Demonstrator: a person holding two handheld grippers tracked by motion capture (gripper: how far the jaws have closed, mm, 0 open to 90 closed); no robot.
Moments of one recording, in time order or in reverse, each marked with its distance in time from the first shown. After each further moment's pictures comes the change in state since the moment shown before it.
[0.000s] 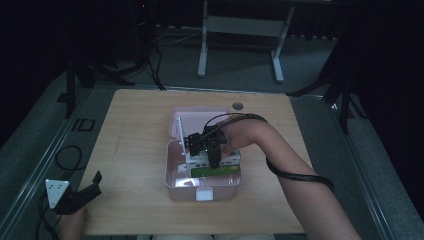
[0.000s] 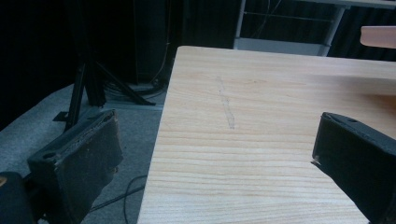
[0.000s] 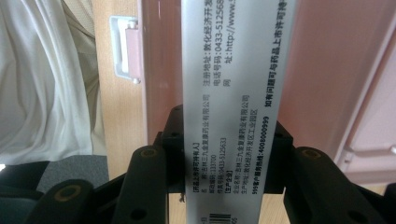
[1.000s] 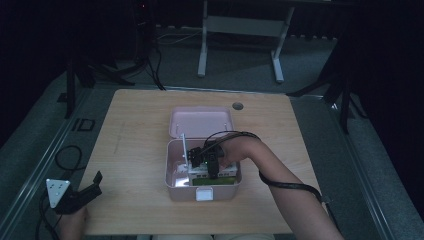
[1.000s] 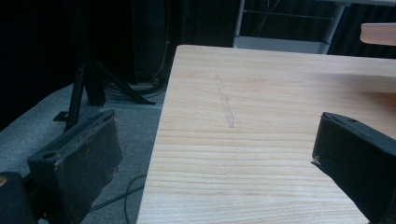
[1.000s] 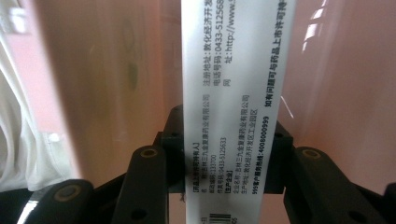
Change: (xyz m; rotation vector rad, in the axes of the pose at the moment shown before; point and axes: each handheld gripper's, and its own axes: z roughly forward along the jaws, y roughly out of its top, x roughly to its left) left arm -0.001 0.000 0.001 0.007 -0.001 0.006; right arm -0.012 0.004 0.081 -0.003 0.056 0.034
